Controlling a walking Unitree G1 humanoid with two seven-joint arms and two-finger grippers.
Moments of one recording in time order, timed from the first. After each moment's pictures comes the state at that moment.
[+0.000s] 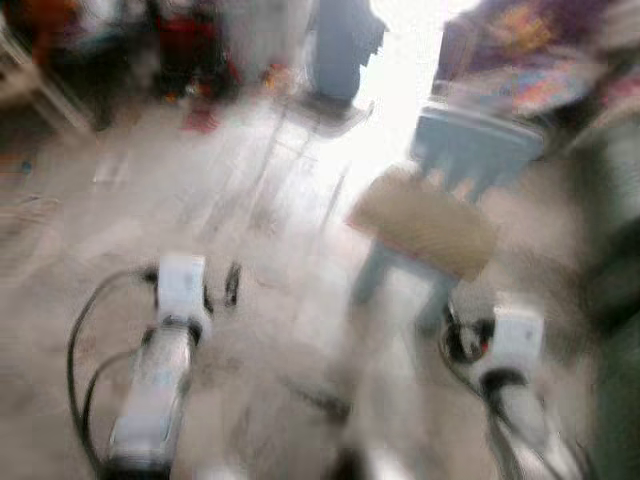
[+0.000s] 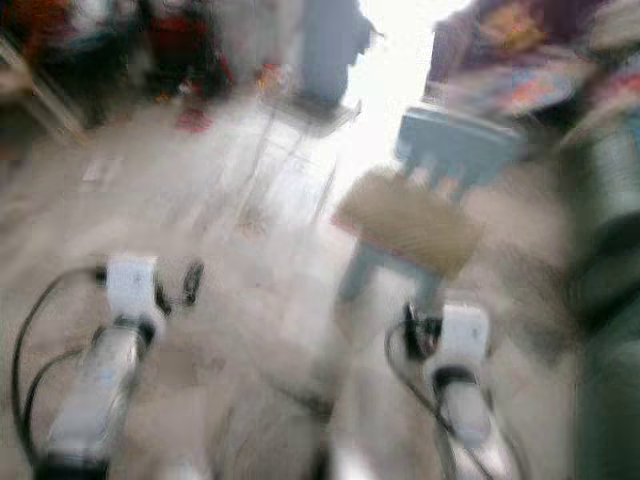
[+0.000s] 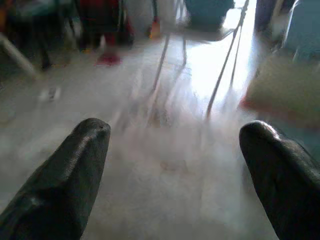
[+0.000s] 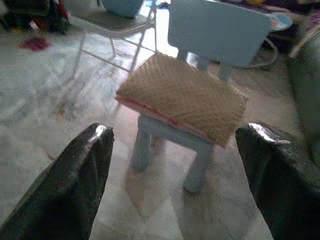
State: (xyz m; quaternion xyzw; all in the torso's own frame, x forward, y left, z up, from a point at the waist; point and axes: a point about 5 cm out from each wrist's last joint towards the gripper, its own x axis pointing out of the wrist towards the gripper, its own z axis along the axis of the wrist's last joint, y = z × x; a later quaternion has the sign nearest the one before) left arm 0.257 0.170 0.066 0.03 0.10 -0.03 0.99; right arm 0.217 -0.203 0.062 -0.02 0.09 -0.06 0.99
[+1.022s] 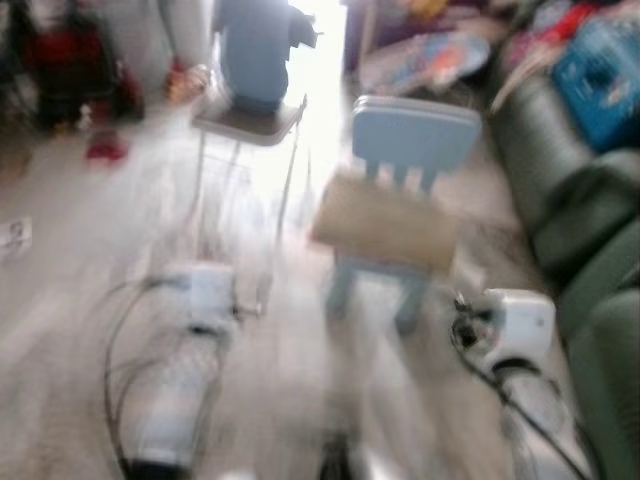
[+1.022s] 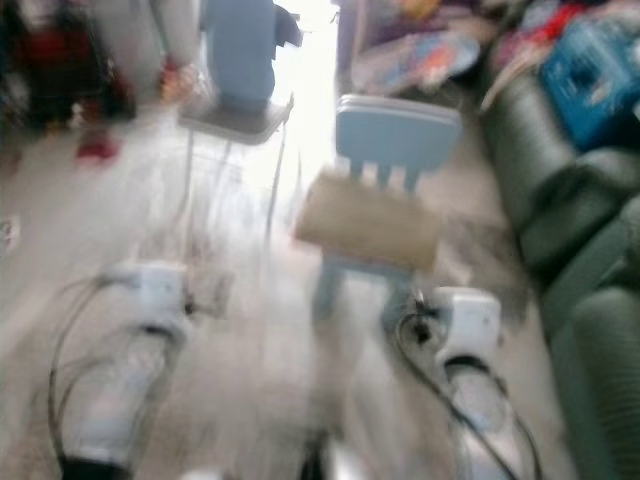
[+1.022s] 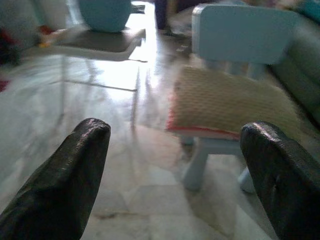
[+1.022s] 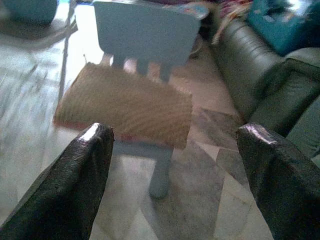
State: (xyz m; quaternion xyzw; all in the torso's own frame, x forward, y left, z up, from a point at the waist) left arm 0.258 0.139 0.065 0.01 0.10 -0.07 0.99; right arm 0.225 -0.208 0.062 -0.03 0.09 -0.06 0.99
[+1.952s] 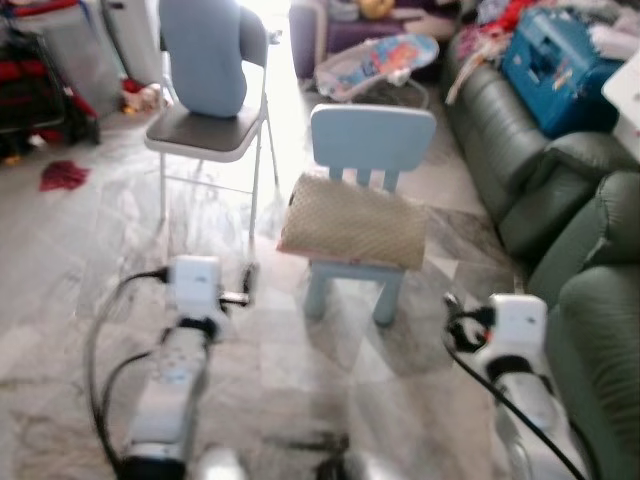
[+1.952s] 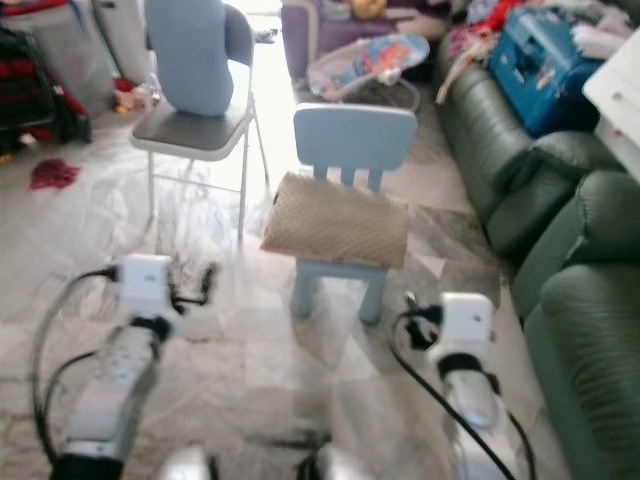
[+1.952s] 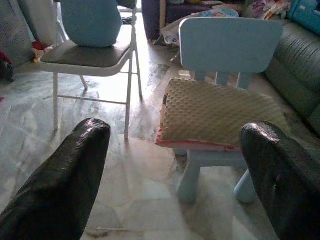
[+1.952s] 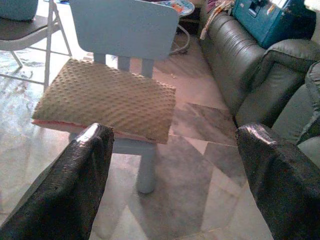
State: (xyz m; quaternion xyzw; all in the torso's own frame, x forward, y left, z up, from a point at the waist) left arm 0.263 0.151 0.077 0.01 0.08 -0.06 1.00; right arm 0.221 -0.211 0.061 -0.04 0.10 -0.05 0.99
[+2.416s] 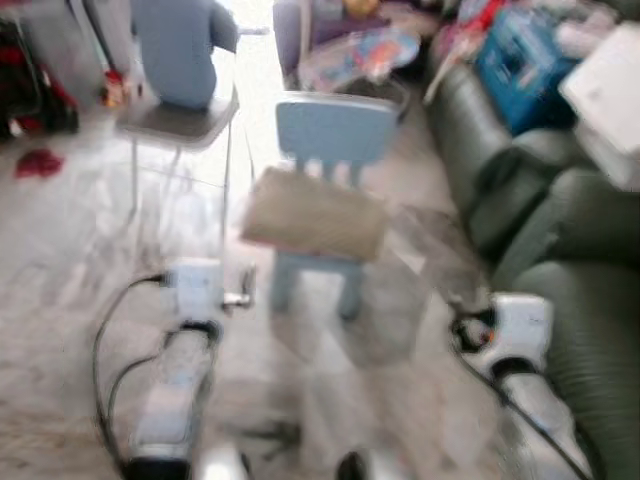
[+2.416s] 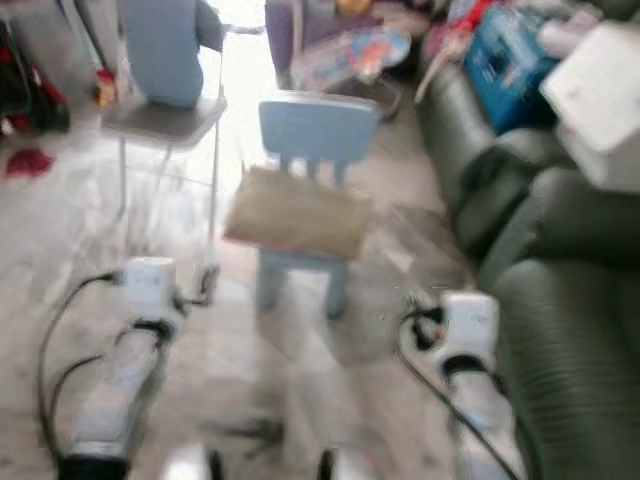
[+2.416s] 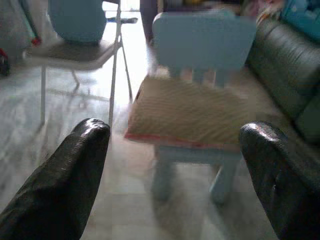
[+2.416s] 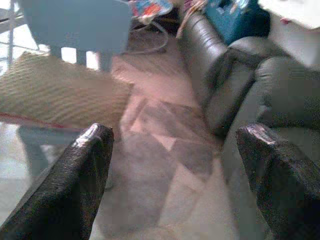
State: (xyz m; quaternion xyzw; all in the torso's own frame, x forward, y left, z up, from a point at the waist) left arm 0.269 0.152 0.078 0.02 0.07 -0.03 1.00; right arm 0.222 -0.215 0.062 -0.04 0.10 -0.06 0.99
